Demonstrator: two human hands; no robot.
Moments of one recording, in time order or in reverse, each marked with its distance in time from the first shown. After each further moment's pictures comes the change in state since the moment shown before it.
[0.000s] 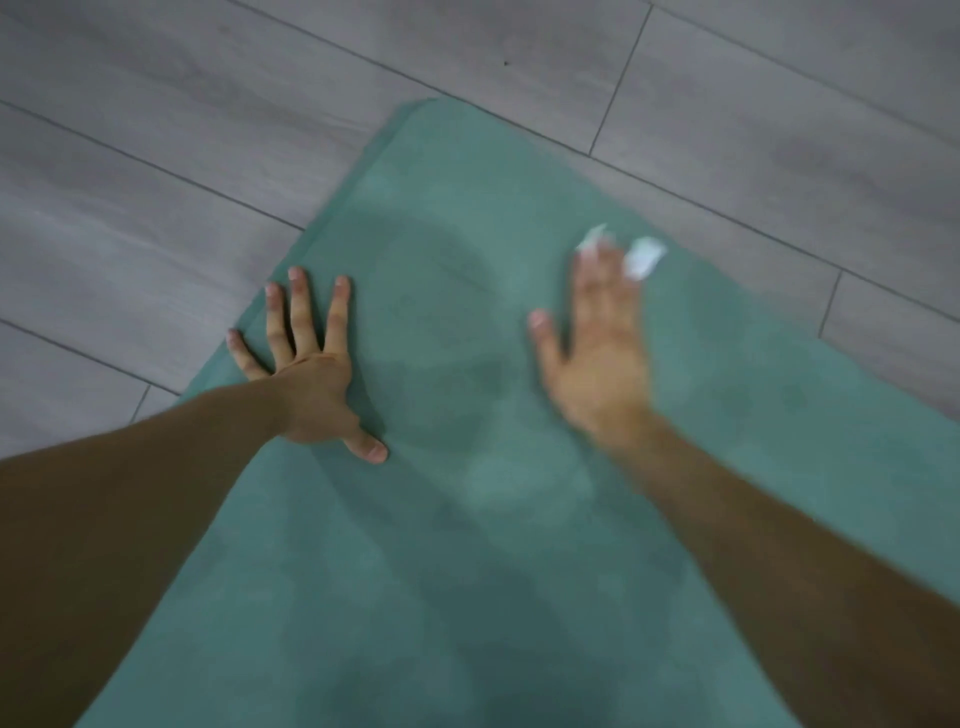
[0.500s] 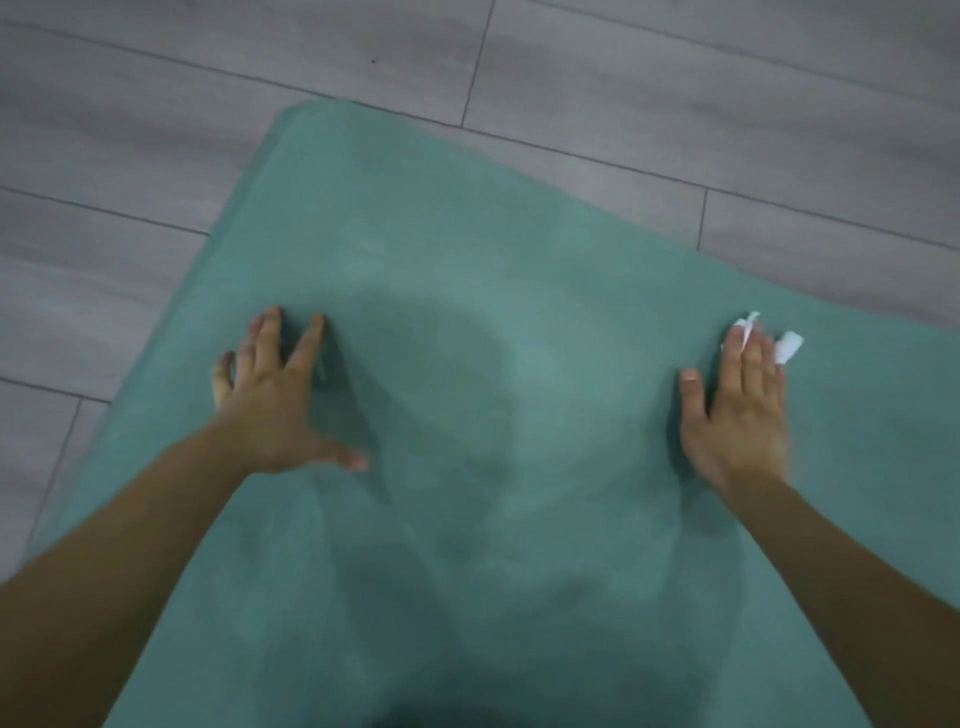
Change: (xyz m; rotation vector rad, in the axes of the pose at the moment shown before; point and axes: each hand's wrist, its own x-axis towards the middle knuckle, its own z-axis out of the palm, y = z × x) left_hand -0.033 0.025 0.049 0.120 0.179 0.125; right_hand -0.170 0.182 -0.046 -0.107 0.007 0.526
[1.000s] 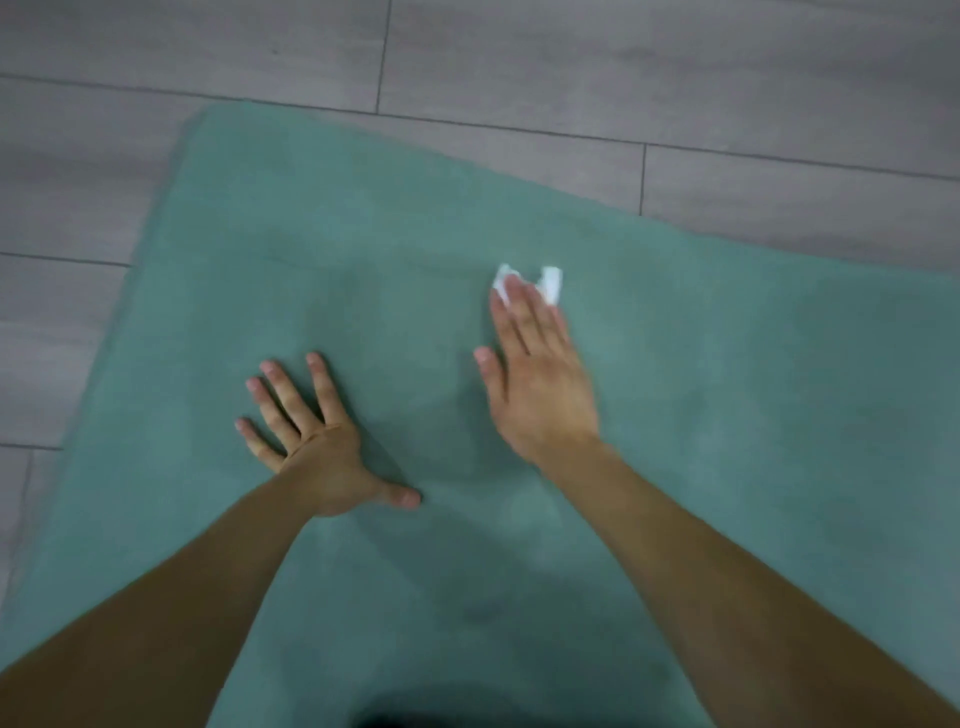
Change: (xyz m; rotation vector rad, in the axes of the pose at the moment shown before) left_hand -0.010 0.090 0.052 -0.066 -0.109 -0.191; right_hand -0.015 -0.122 0.025 0.143 0.000 -0.408
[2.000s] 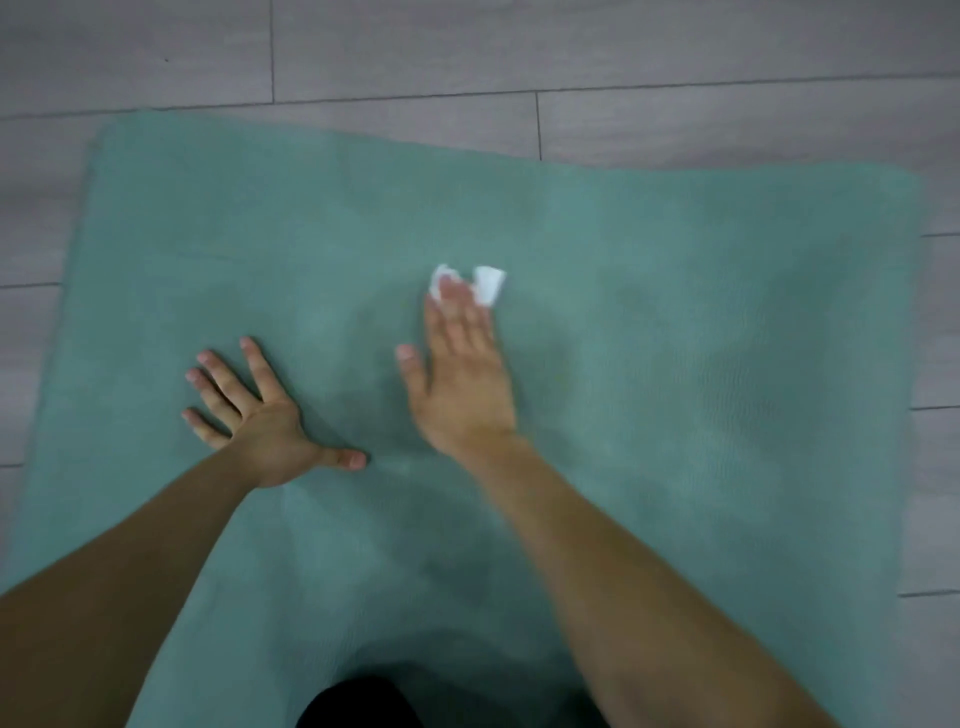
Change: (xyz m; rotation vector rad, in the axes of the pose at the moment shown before) left_hand 0.004 -0.003 0.009 0.053 0.061 0.021; right_hand -0.048 -0.023 0.017 0.157 0.127 0.162
